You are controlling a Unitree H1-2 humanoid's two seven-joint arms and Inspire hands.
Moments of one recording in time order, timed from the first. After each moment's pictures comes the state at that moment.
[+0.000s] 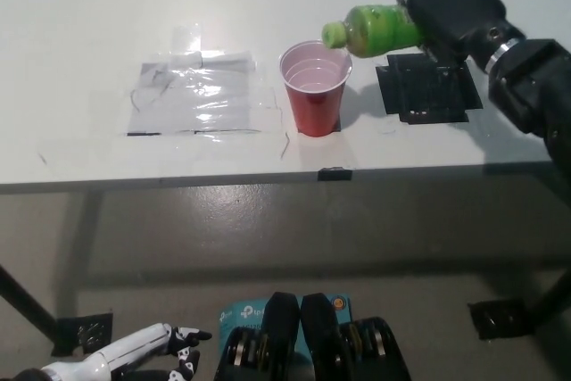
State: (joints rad) left_arm -0.08 0.60 -0.30 -0.31 0.11 0.46 -0.59; right_arm -1.11 -0.47 0.72 0.76 -1.08 -0.11 -0.19
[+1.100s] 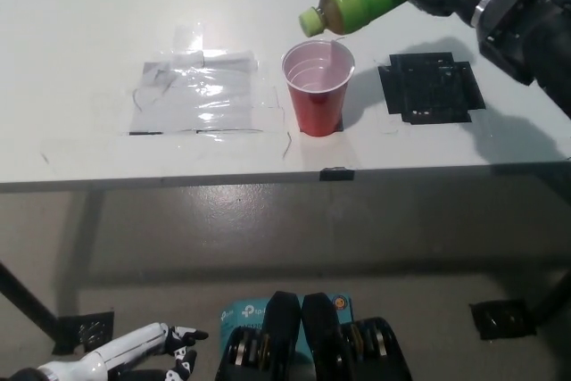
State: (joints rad) left_arm -0.08 0.61 -0.30 -0.31 0.11 0.46 -0.59; right_arm -1.27 -0.48 0.86 0.80 -1.30 -0.17 -0.24
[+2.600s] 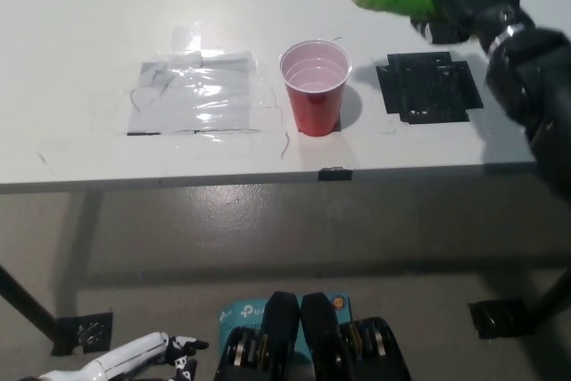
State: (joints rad) left_arm -0.06 0.60 -0.31 -0.31 0.11 0.45 -0.59; right_arm -1.01 -0.32 0.32 0.73 -1.03 -0.04 -0.04
